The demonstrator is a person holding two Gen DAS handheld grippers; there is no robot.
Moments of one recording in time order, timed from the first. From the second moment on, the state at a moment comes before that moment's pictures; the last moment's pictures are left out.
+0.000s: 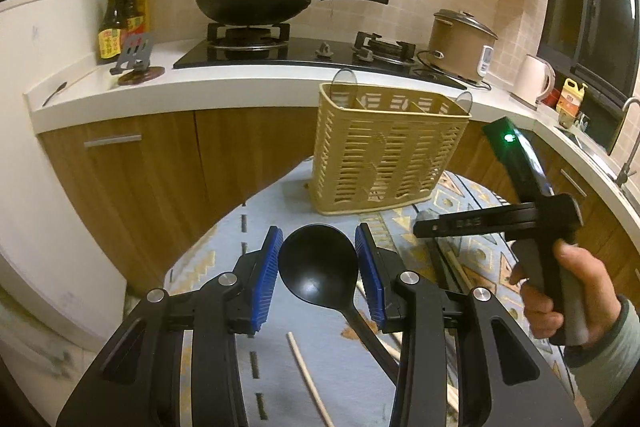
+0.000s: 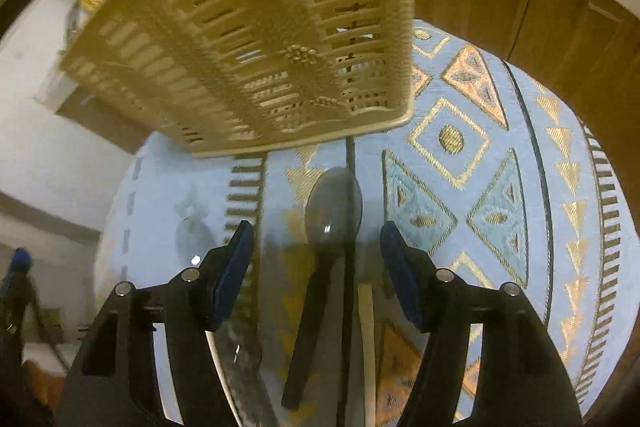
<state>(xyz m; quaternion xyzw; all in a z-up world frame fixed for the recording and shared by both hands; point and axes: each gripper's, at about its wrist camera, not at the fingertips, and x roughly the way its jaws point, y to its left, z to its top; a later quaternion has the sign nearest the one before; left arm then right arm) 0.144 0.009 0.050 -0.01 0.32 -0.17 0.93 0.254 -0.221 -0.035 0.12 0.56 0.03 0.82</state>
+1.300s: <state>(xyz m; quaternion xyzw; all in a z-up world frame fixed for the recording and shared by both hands) 0.249 -0.075 0.176 0.03 0.13 -0.16 0.98 0.239 -0.267 0.180 0.13 0.17 0.08 0.97</state>
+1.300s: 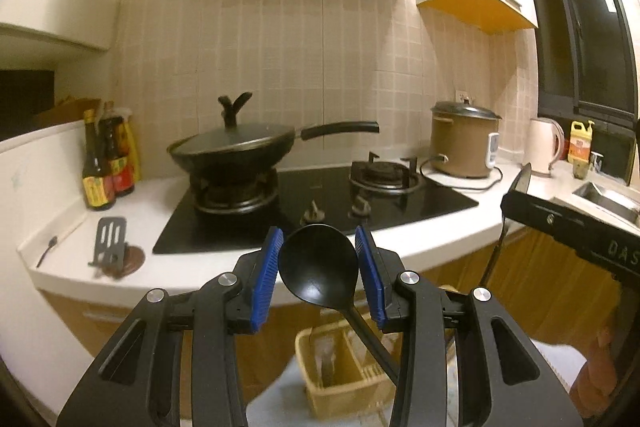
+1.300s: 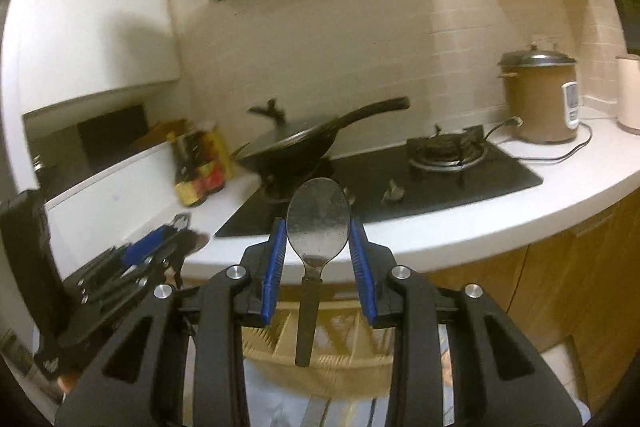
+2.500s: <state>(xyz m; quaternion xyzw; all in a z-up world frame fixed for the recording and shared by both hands) 0.244 -0.034 0.132 -0.04 0.21 -0.15 0.97 0.226 -0.275 0.131 0.16 0.26 0.10 0.95</state>
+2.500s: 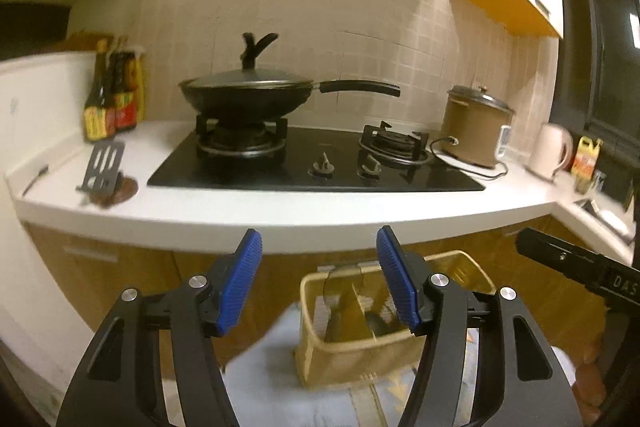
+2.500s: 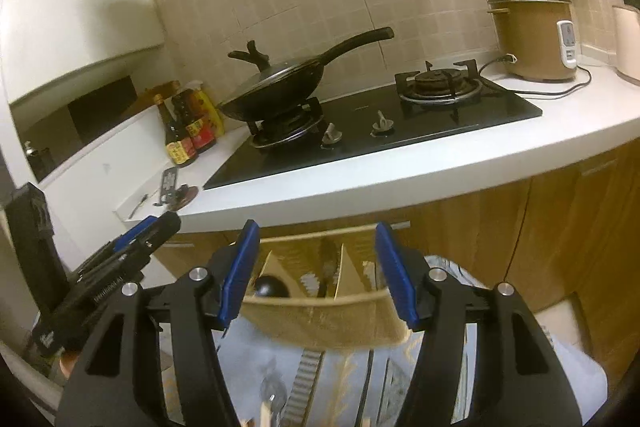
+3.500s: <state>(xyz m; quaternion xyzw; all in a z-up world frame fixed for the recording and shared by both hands) 0.194 -0.009 -0.001 -0.09 0.47 -0.18 0.86 0.127 -0.201 -0.007 0.09 0.49 0.10 0.86</state>
